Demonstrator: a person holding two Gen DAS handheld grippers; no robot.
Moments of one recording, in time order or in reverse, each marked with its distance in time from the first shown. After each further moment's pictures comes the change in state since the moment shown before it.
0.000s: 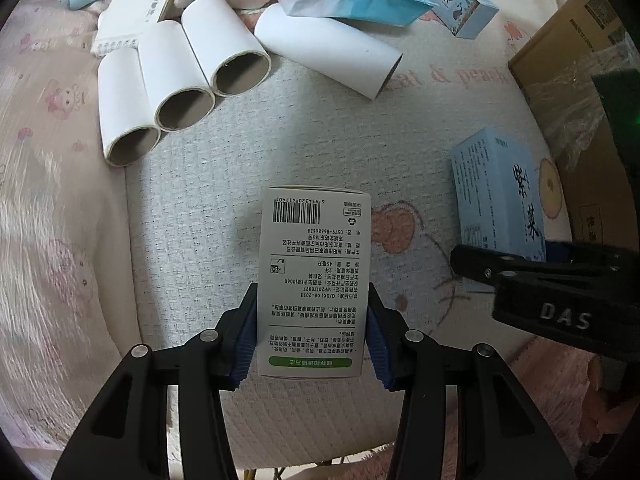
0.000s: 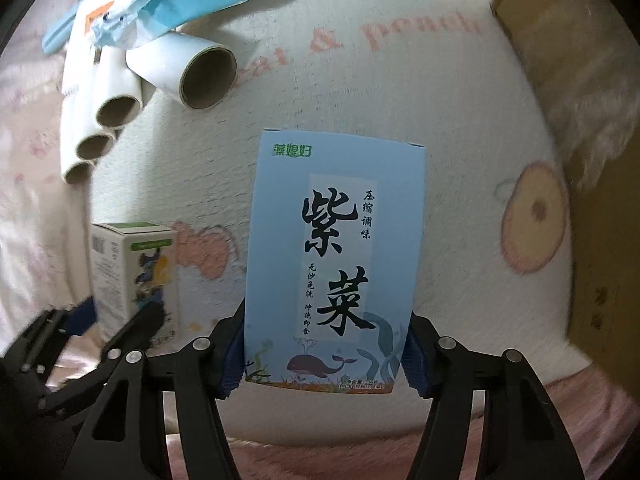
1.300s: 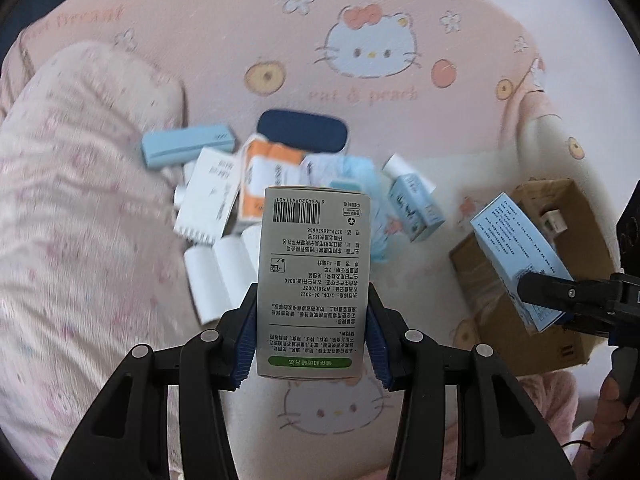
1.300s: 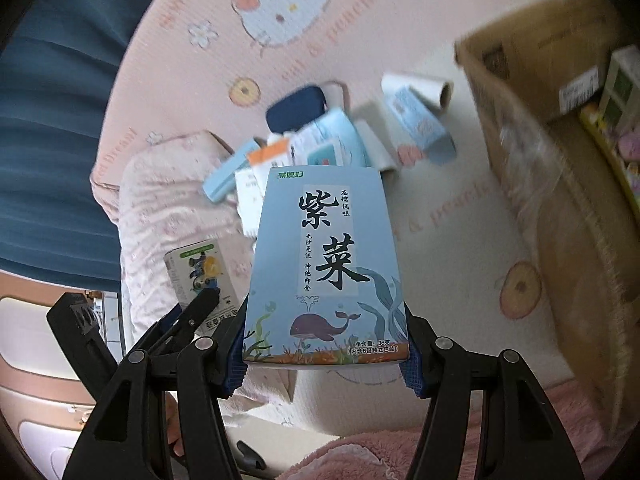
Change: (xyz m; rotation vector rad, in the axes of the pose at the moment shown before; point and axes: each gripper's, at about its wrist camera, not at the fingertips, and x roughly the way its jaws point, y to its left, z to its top) left arm -0.180 0.001 0.089 -0.027 -0.452 -0.045; right arm -0.208 -0.031 -0.013 0.065 -0.332 0.469
